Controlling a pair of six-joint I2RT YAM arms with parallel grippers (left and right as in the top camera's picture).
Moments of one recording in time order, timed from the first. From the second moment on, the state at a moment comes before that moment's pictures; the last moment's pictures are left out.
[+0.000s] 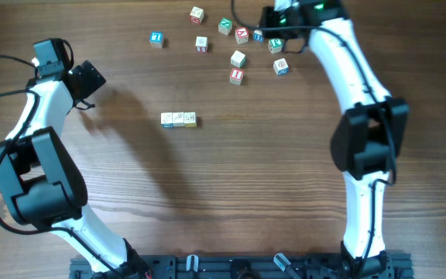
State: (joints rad) left arm 0.29 1.97 1.36 -0.44 -0.11 -0.42; right arm 0.26 2.36 2.18 -0.76 -0.25 0.22
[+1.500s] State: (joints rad) left arm 0.29 1.97 1.36 -0.44 -0.11 -0.42; right arm 0.43 2.52 2.14 -0.66 0.12 0.50
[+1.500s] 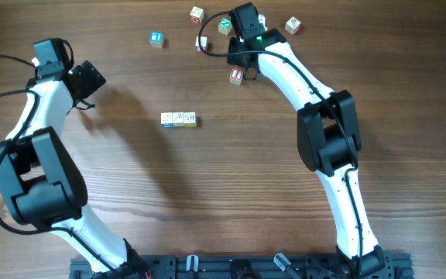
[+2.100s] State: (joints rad) left arm 0.29 1.97 1.36 -0.44 -0.11 -0.42; right arm 0.41 2.32 2.13 -0.65 0.14 0.31
